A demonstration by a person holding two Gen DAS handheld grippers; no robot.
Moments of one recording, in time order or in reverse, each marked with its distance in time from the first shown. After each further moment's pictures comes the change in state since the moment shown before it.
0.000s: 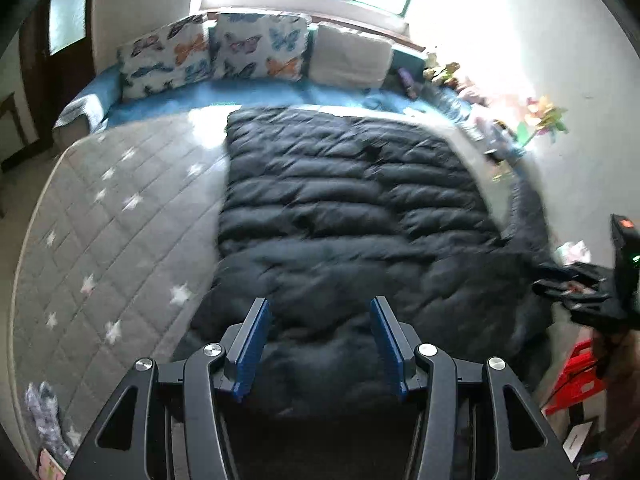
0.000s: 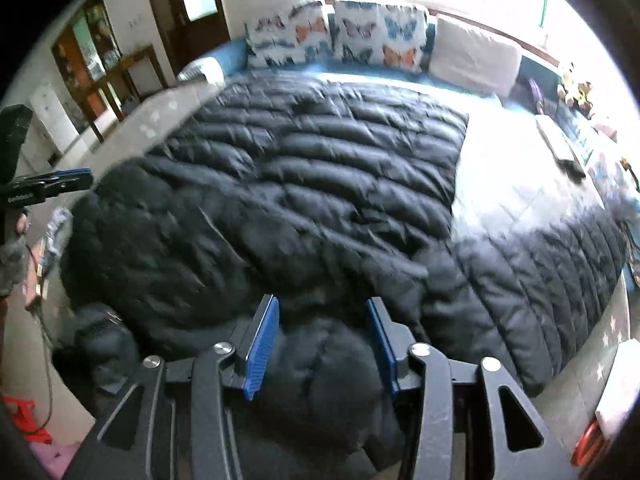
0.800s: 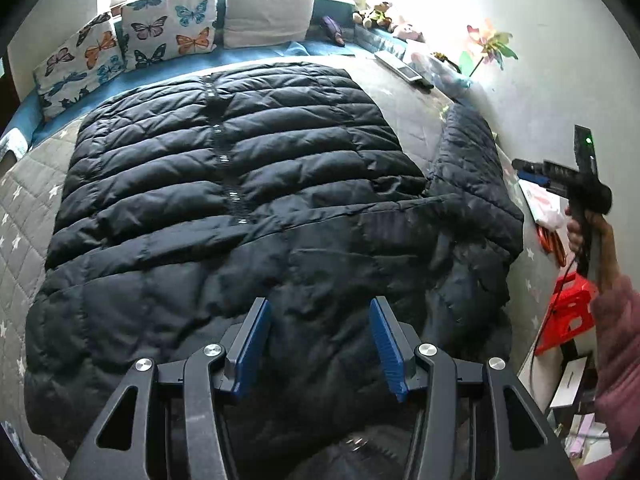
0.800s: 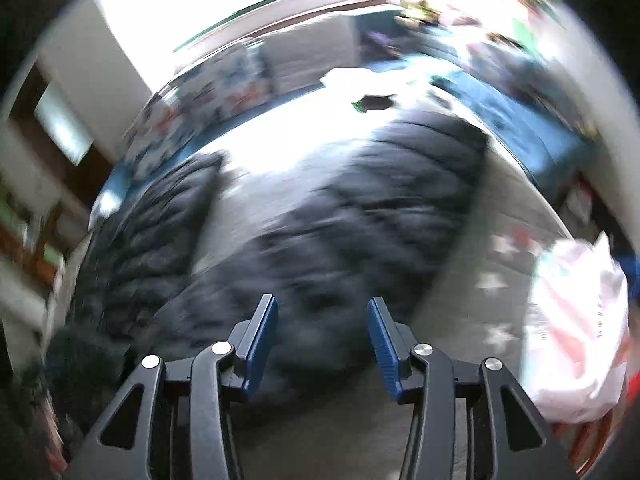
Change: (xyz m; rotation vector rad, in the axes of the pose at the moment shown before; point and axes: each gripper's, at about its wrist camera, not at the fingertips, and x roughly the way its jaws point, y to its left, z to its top) left arm 0.091 -0.154 0.002 0.197 0.184 -0.108; right arm -0.037 -0.276 -0.052 0.624 -0.134 -0.100
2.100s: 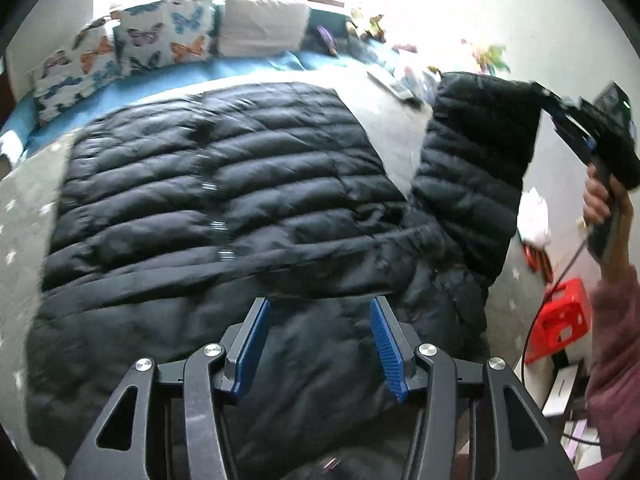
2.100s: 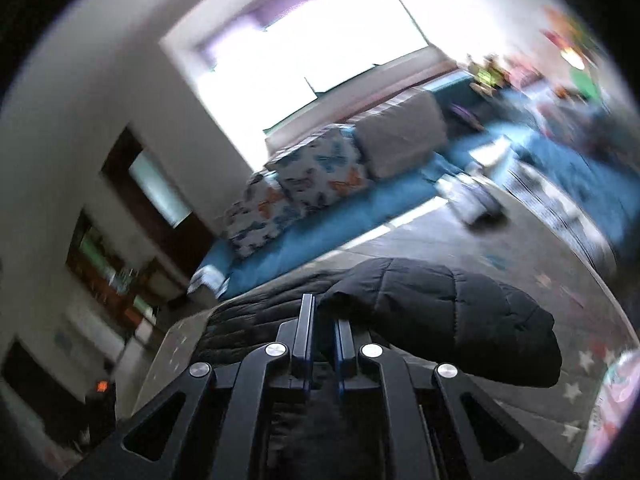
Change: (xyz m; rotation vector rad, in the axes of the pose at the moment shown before) left arm -0.027 0.010 0.010 -0.034 -0.069 -0.037; right arm -0.097 0.103 0.047 -0.096 -0.267 0.398
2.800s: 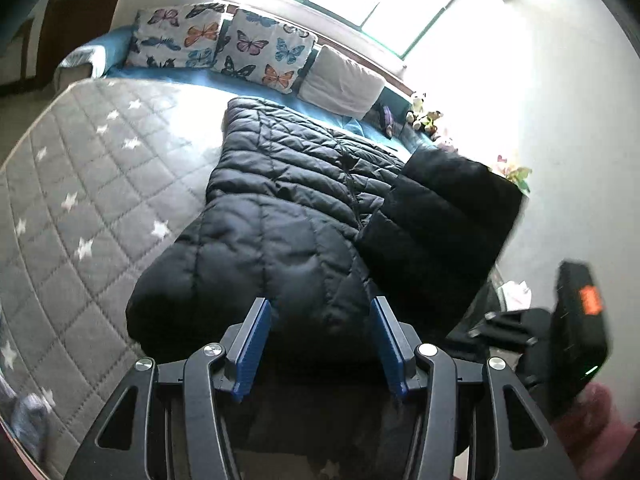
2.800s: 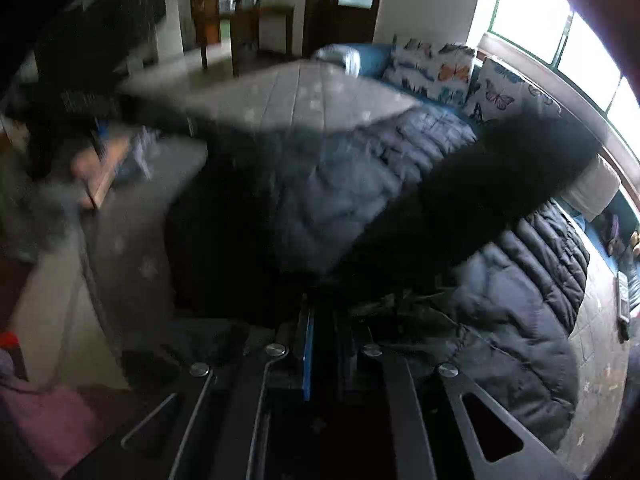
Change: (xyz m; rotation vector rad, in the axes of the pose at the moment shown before) left arm -0.120 0.151 -0.131 -0.342 -0.243 -0.069; right arm 0.117 0.257 -0.247 -0.899 0.592 0.035
